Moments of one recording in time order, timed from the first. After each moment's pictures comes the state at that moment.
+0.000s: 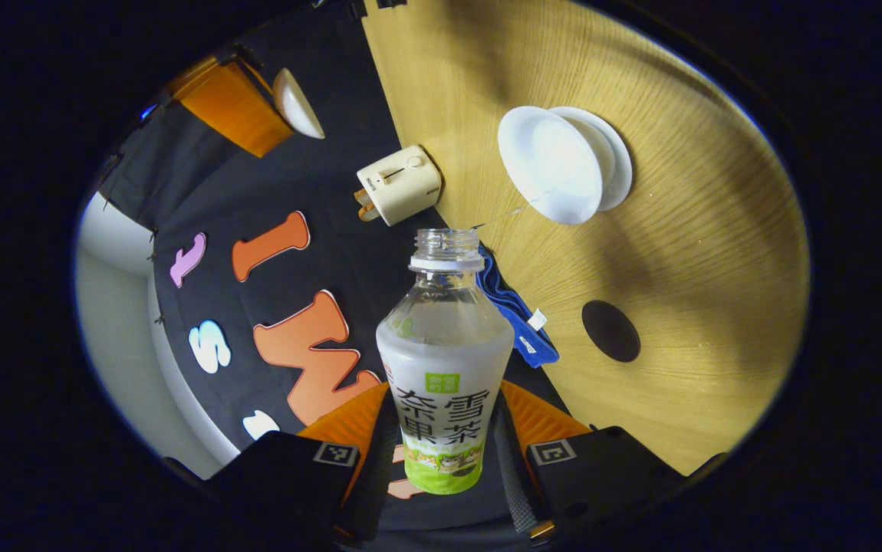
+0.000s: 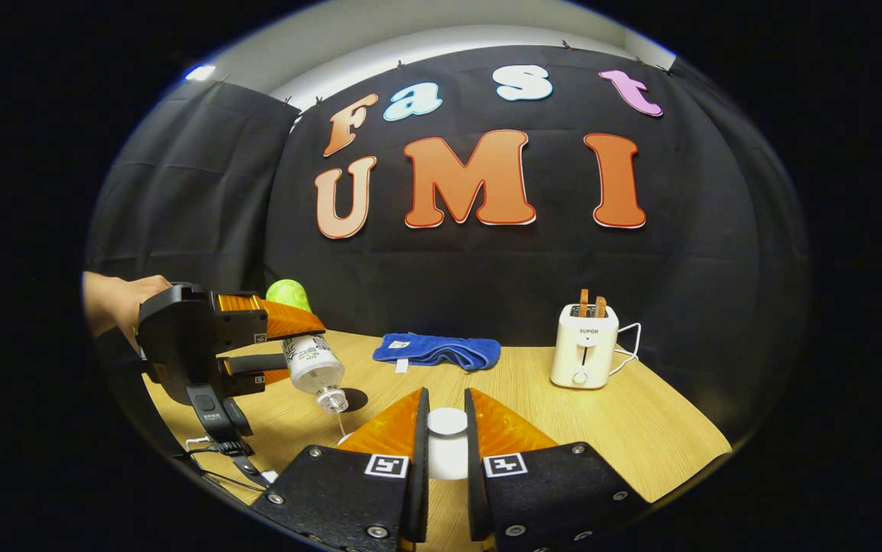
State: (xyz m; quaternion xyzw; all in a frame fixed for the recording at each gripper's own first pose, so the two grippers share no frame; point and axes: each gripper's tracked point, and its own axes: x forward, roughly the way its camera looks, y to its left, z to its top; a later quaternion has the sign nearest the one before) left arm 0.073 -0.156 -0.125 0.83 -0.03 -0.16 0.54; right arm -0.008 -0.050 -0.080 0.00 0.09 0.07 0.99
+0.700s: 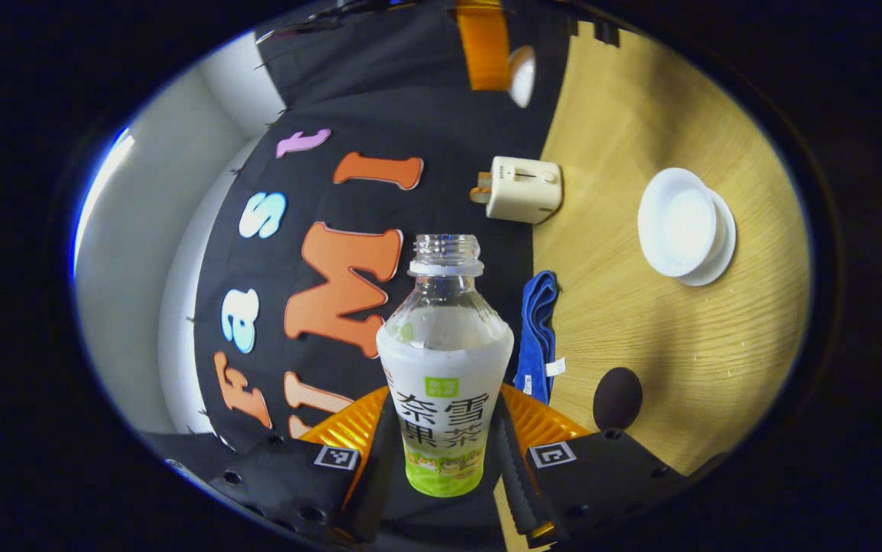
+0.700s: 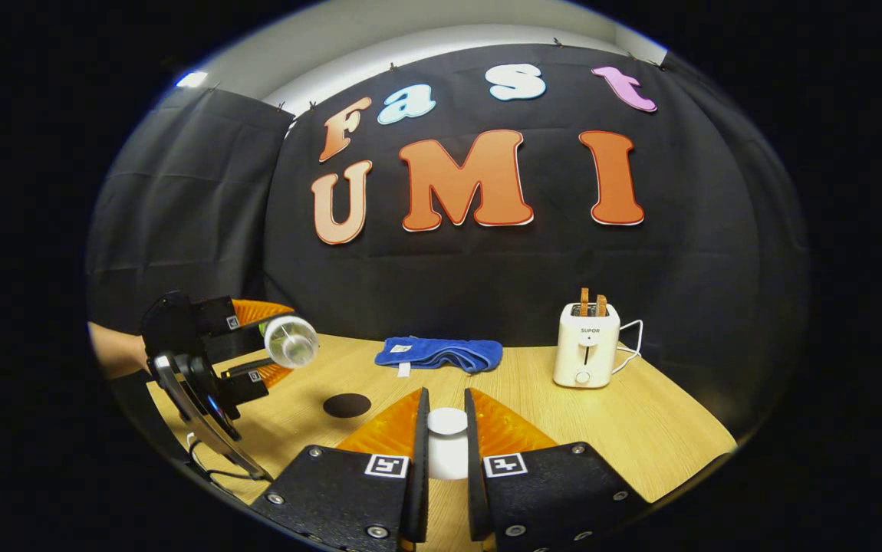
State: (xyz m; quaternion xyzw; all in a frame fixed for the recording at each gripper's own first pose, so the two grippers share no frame) left arm 0.082 -0.105 -0.092 0.60 -0.06 -0.10 0.79; right arm -0.004 -0.048 -0.077 0.01 0.09 0.06 0.99
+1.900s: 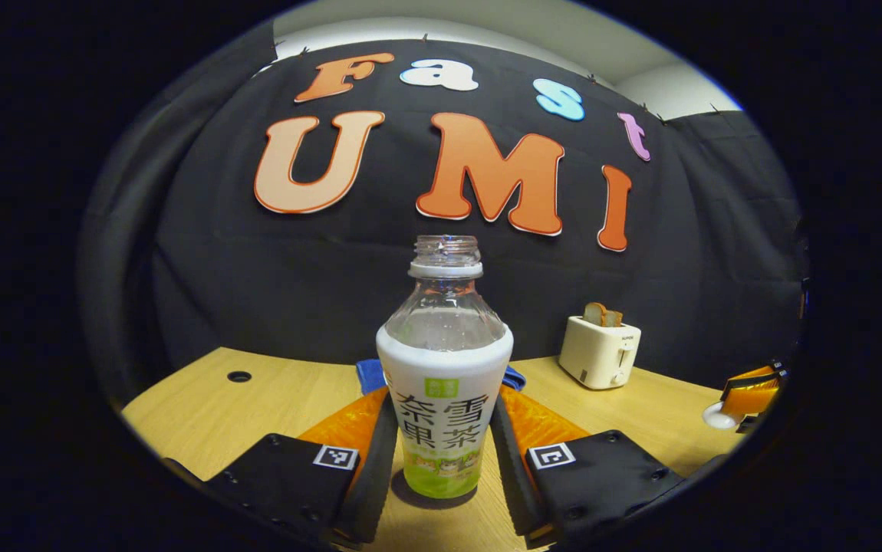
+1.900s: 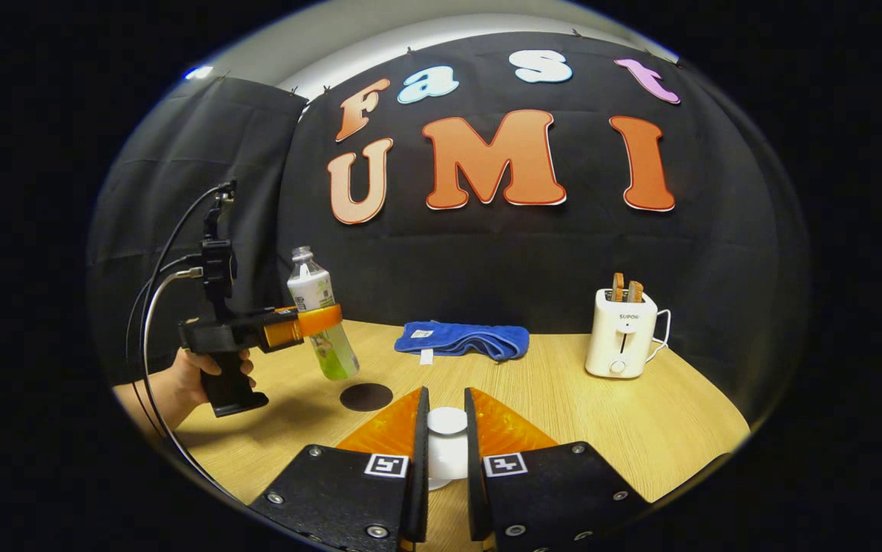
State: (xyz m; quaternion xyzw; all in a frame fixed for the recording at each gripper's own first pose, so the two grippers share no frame) left arm 0.143 -0.061 -0.128 -0.08 0.09 -0.09 0.99; right arm 0.014 -0.005 -0.105 0.01 0.12 0.09 0.99
